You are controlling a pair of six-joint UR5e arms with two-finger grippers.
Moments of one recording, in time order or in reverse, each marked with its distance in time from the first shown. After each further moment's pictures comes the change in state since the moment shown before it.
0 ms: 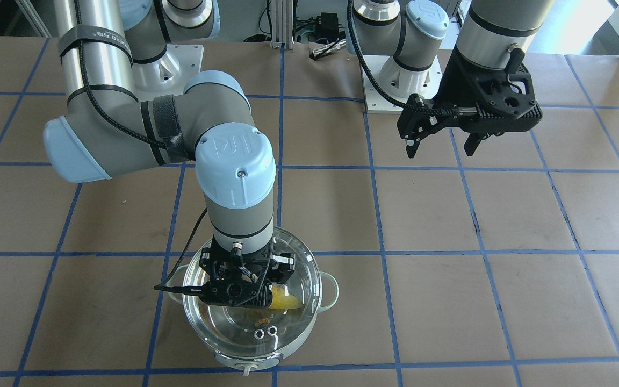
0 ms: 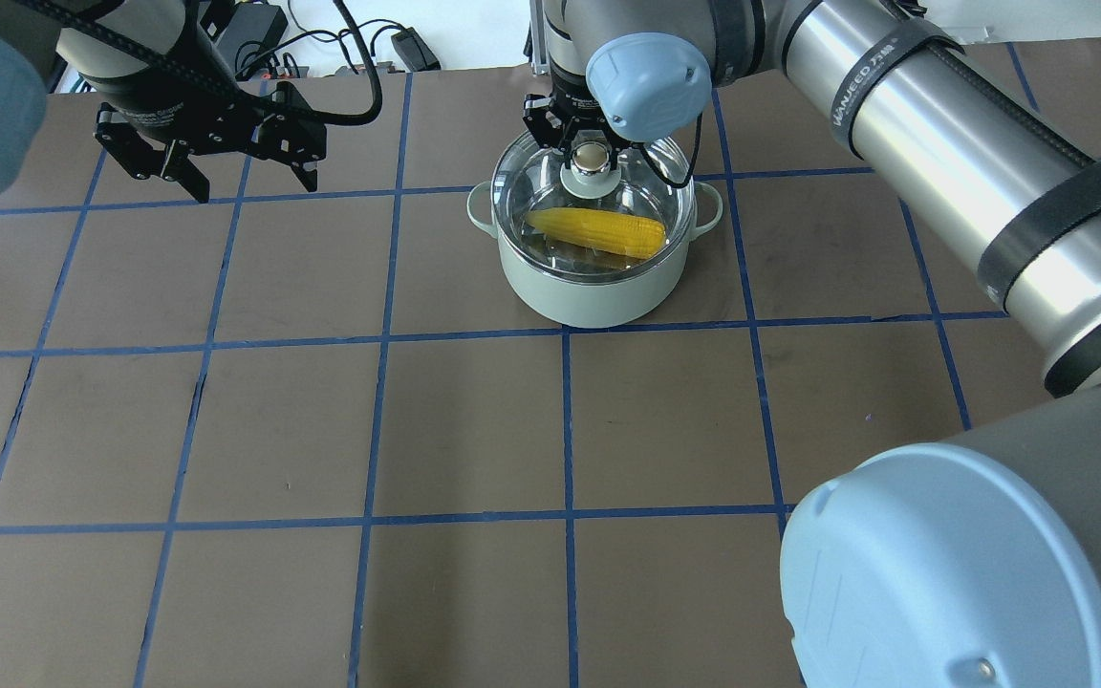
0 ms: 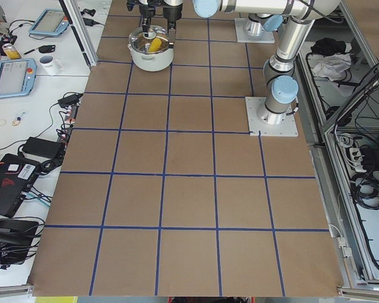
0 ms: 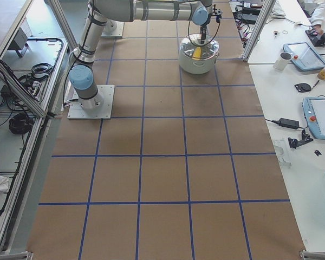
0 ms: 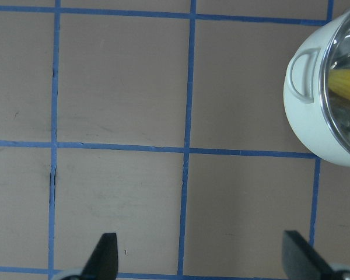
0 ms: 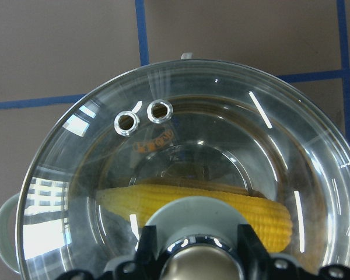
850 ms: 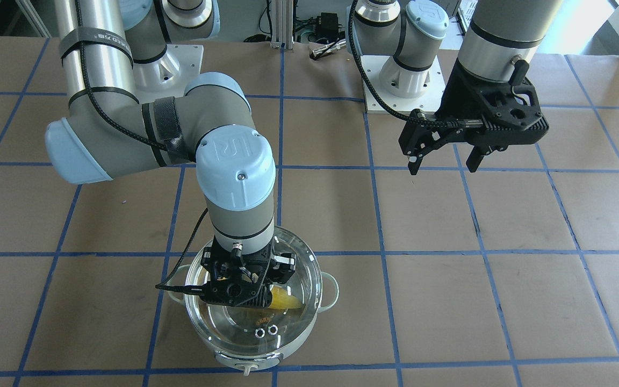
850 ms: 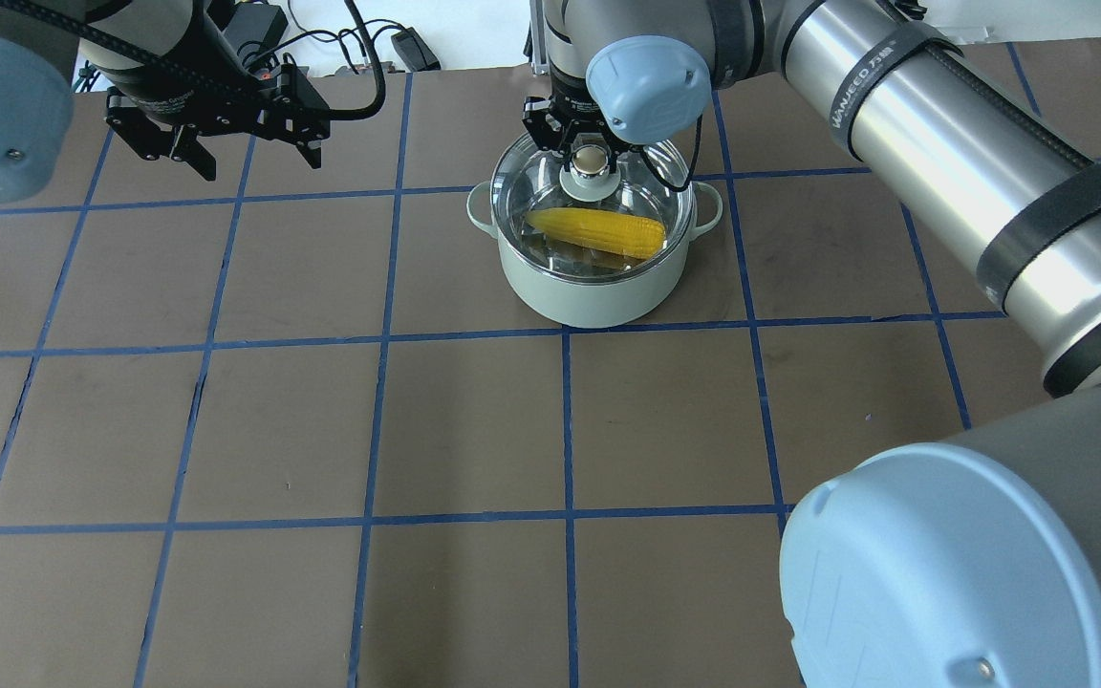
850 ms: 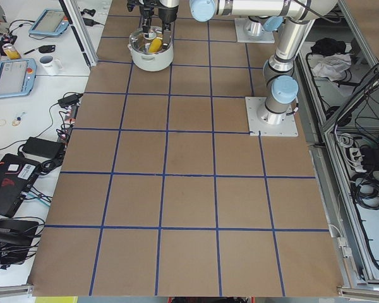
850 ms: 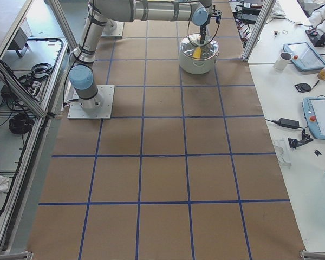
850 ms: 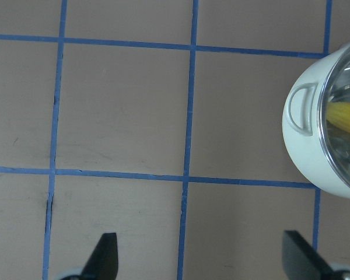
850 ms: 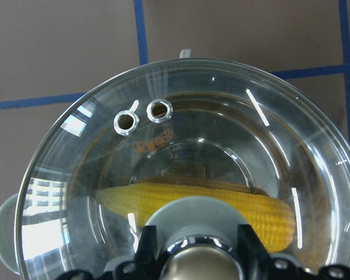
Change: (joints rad) left arm 0.003 -0.020 -0.012 0.104 -0.001 -0.010; right arm 0.000 0.001 0.005 -0.001 0.005 0.013
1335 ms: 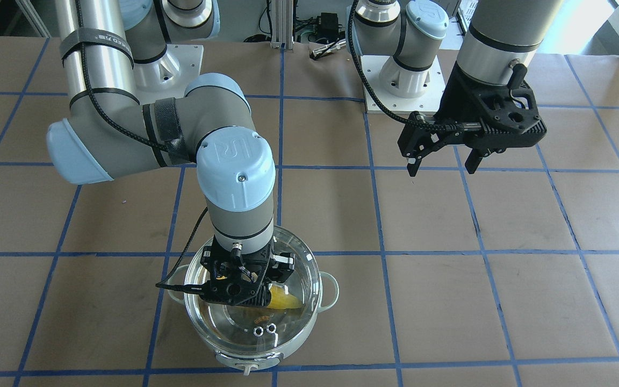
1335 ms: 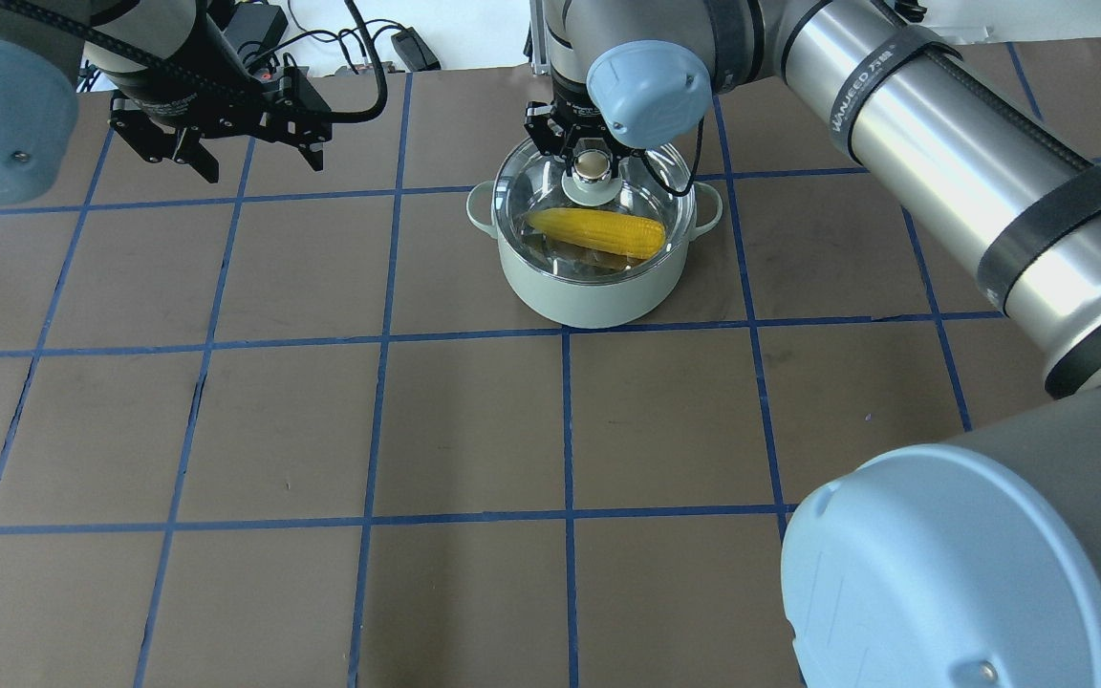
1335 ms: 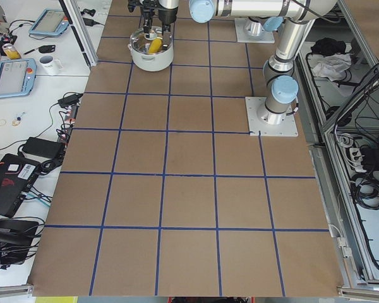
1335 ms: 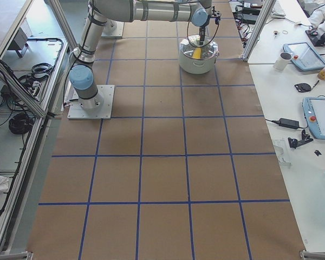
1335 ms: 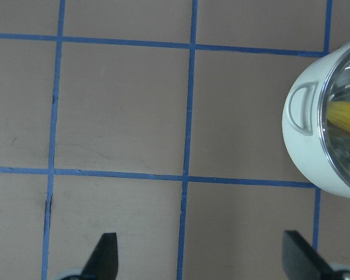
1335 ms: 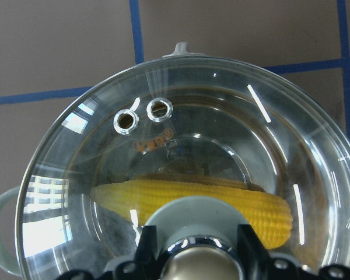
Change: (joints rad) left arm 0.000 -0.005 -0.004 0.003 0.000 -0.002; right arm 0.000 -0.005 0.014 0.001 -0.004 0.003
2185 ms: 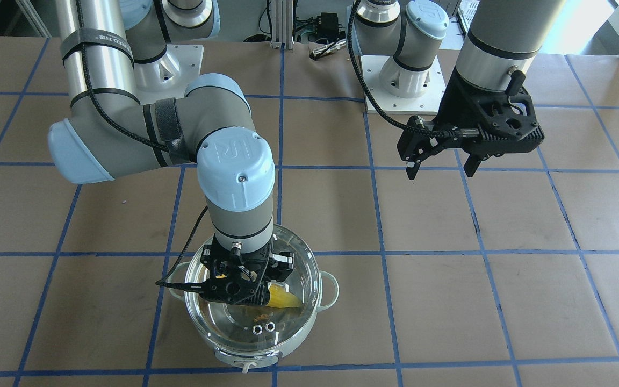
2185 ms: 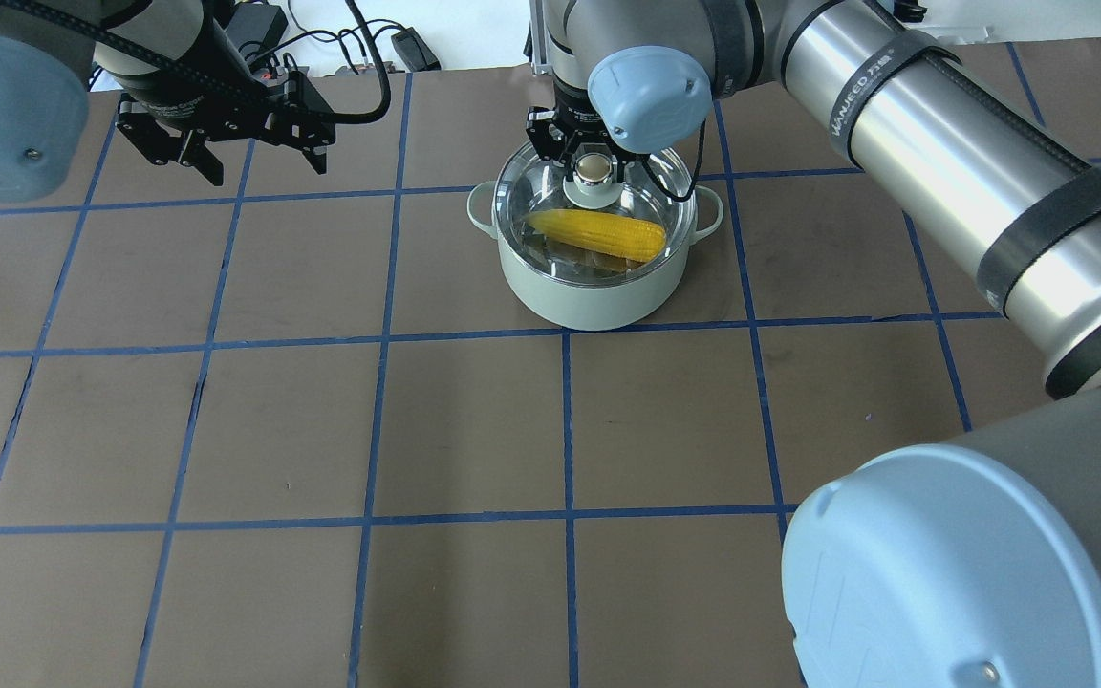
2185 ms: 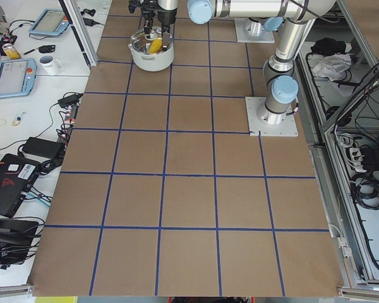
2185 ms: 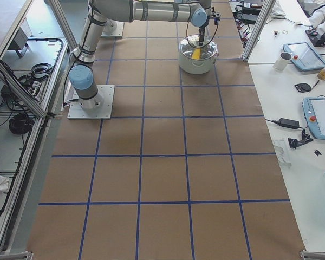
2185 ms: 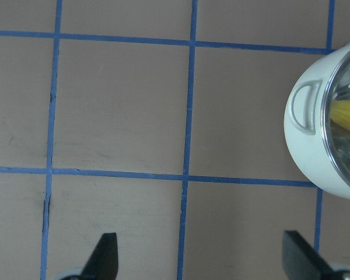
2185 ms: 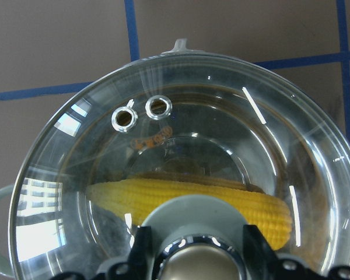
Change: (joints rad) left arm 0.000 -0.011 0.000 0.000 -0.003 0.004; right arm 0.000 0.001 0.010 0.000 -0.005 0.006
